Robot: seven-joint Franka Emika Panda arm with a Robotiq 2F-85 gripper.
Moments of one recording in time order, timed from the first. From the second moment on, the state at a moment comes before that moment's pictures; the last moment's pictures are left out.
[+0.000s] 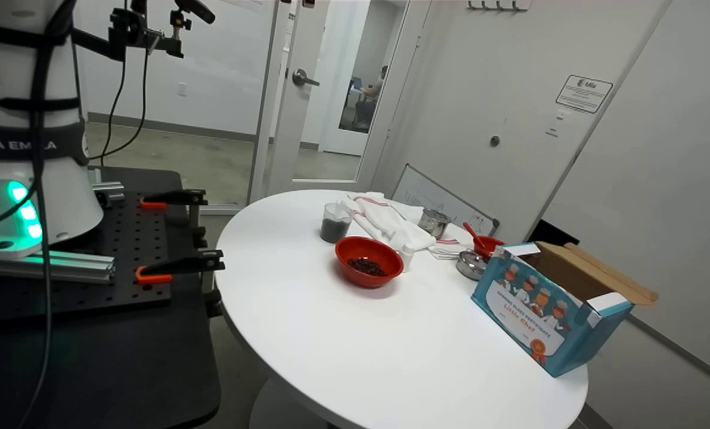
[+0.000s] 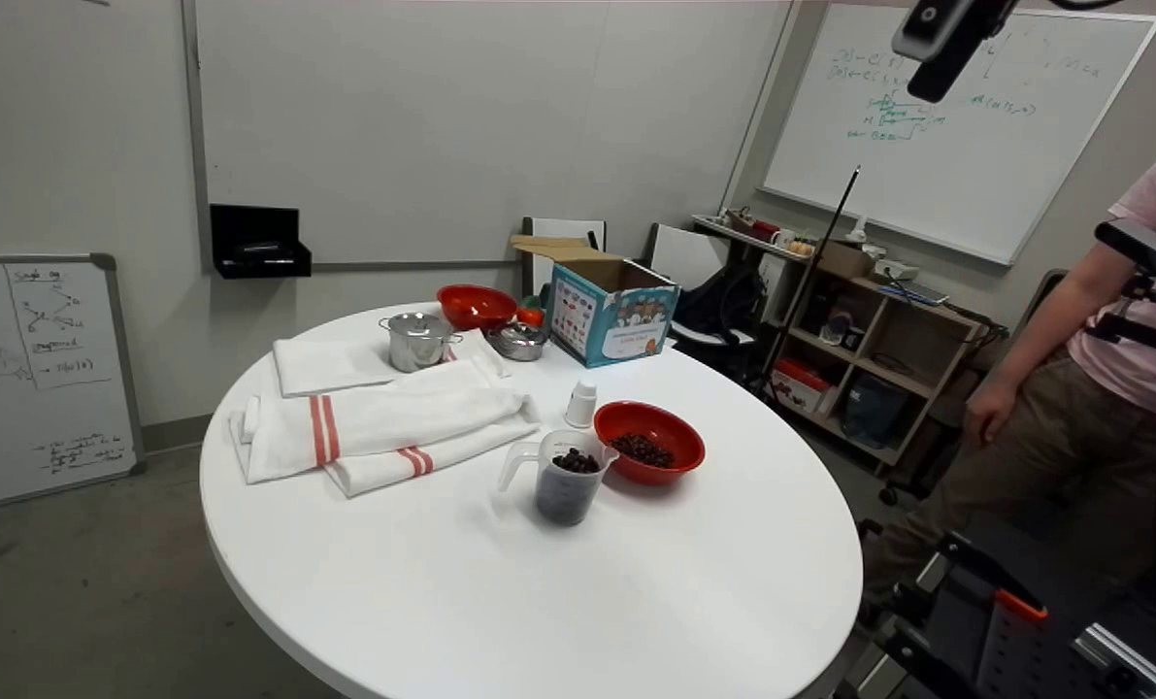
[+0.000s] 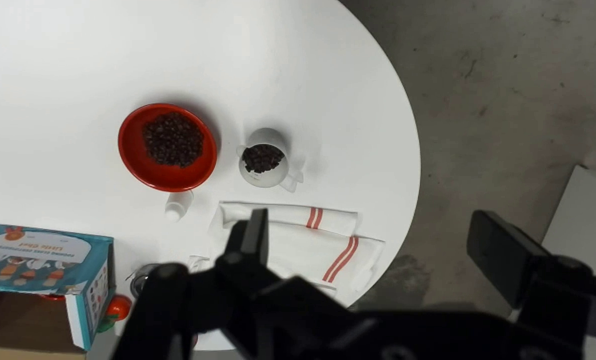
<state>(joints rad) 0.11 -0.69 0.25 -2.50 0.14 2.00 0.15</state>
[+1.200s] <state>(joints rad) -0.02 -0.32 0.23 -2.28 -0.03 2.12 0.33</state>
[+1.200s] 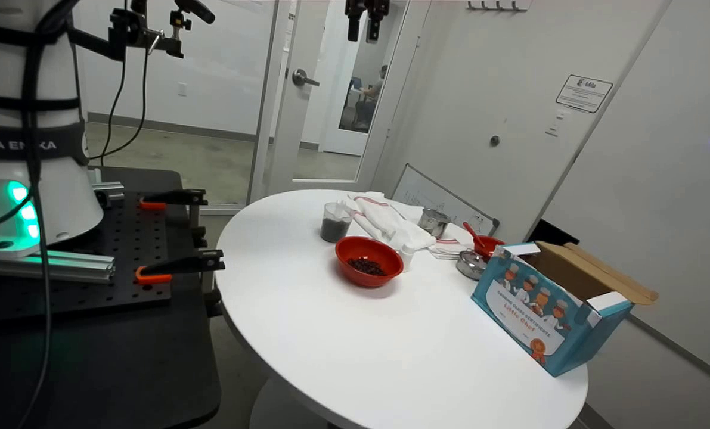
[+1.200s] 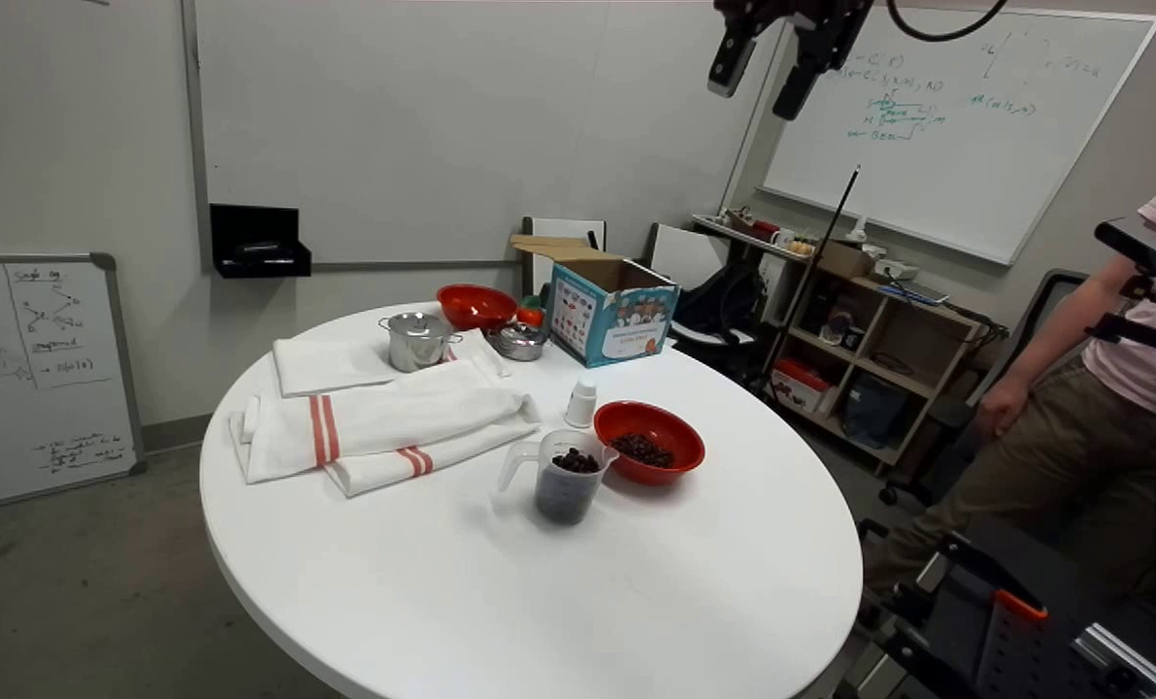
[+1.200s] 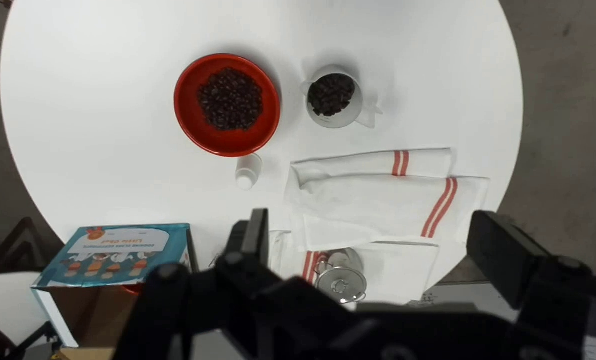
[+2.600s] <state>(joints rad) 0.00 0.12 0.07 -2.02 -0.14 2.16 0.41</state>
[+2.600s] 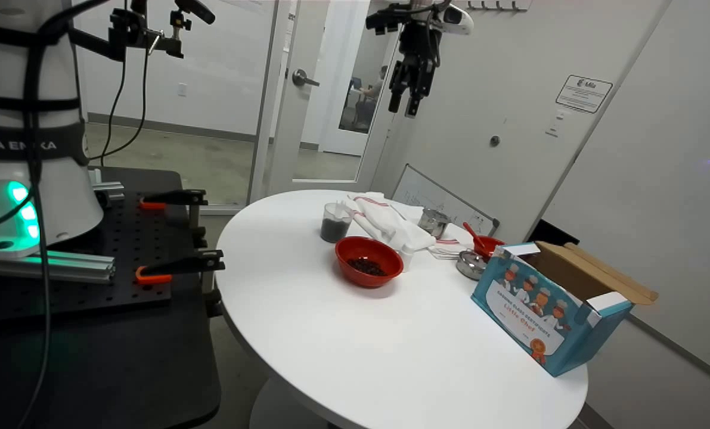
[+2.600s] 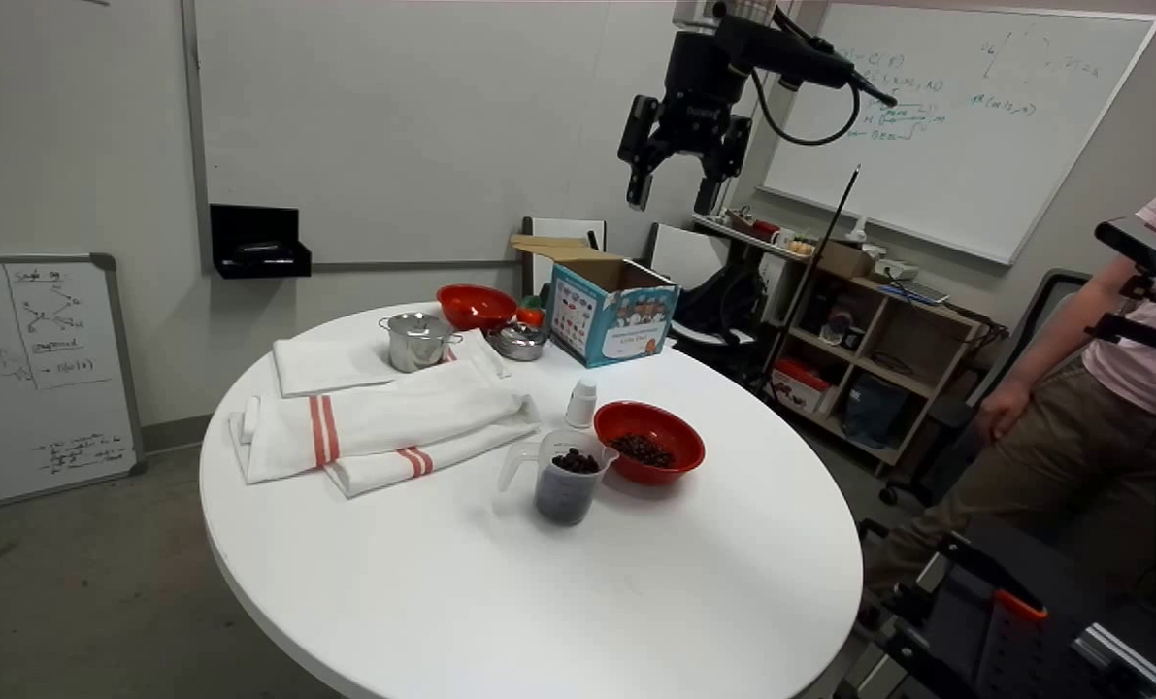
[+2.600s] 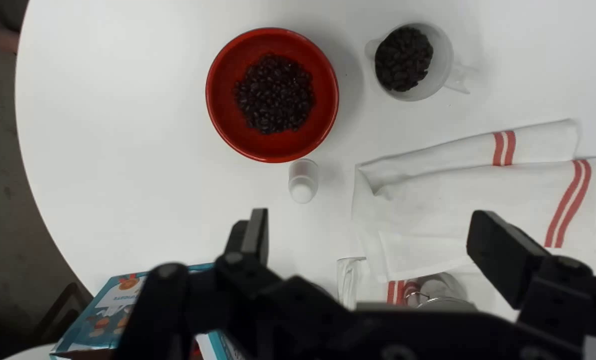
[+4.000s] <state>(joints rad) -0.01 0.70 -0.06 -1.55 -0.14 2.09 0.29</state>
